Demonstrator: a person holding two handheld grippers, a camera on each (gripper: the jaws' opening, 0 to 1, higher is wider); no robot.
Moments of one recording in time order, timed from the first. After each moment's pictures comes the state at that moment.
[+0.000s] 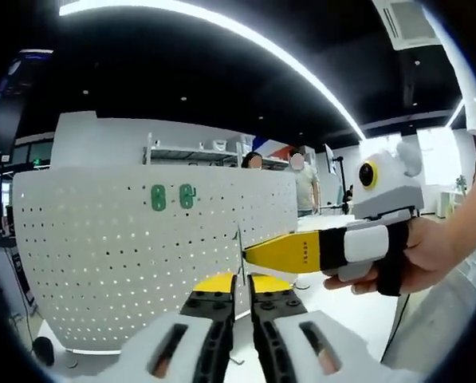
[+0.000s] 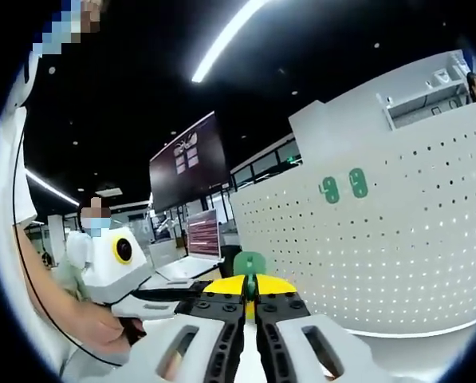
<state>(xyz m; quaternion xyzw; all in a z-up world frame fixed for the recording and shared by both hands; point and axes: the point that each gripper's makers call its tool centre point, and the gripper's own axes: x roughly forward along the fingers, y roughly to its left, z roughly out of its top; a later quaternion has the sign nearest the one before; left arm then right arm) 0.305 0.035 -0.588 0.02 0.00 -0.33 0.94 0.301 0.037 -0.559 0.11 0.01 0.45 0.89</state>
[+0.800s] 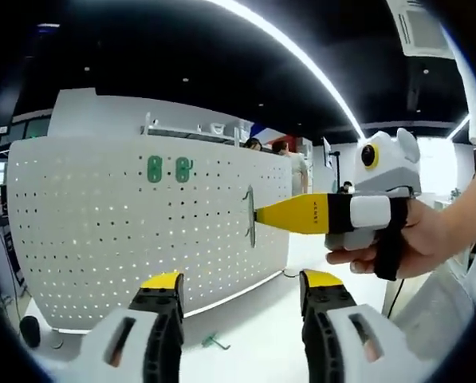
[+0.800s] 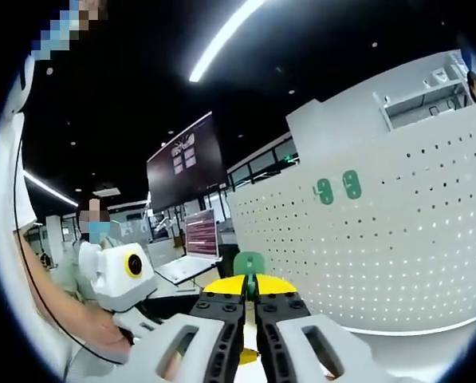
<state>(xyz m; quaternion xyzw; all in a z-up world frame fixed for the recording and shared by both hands) 0.302 0.039 -0.604 -0.01 0.03 -0.35 0.94 0.300 0.022 -0.558 0.12 0.02 0.44 0.89</state>
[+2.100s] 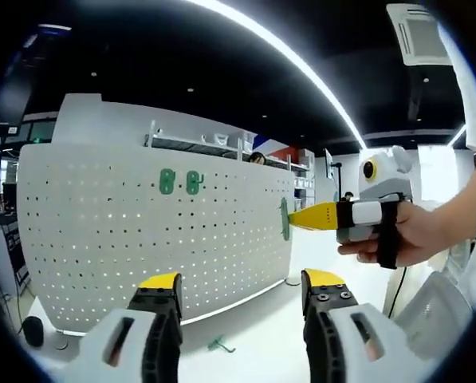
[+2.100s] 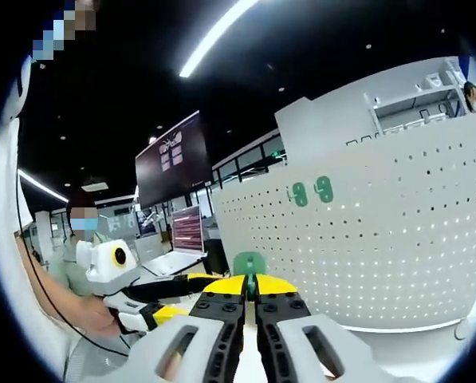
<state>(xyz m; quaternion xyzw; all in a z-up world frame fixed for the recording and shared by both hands) 0.294 0.057 -0.594 -0.02 0.00 -0.34 0.94 0.305 -0.011 -0.551 0.10 0.03 0.41 0.91</state>
